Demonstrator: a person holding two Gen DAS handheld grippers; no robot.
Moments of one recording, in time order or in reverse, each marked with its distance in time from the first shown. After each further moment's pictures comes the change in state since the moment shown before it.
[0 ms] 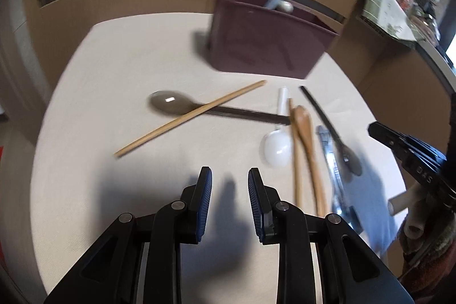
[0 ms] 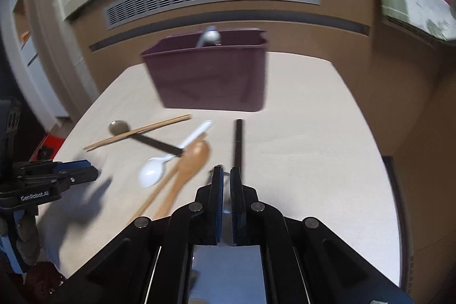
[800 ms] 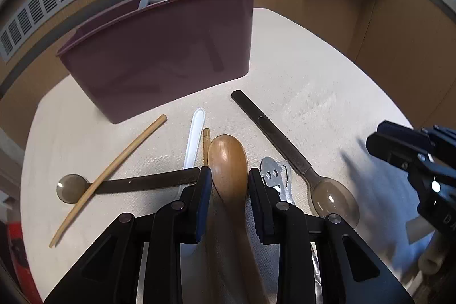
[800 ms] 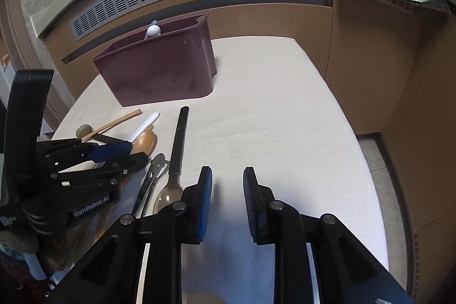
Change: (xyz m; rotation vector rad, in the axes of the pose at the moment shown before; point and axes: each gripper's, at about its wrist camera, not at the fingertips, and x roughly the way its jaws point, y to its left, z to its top) left arm 0.082 -0.120 0.035 0.316 0.018 0.137; right arm 0.007 -0.054 -0.014 0.097 0.028 -0.042
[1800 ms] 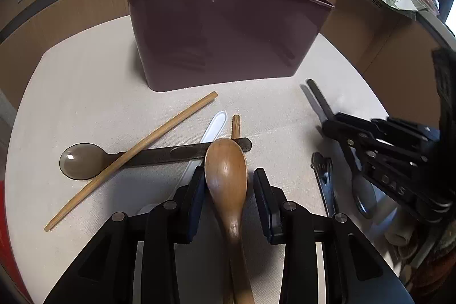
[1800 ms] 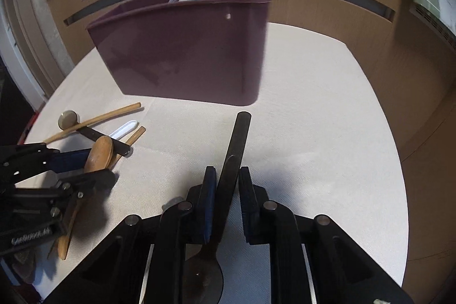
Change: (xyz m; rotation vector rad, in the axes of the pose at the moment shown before) left arm -0.001 0.075 -0.008 -0.211 0.051 -0.120; right arm 0.072 0.050 0.043 -0.159 0.120 0.002
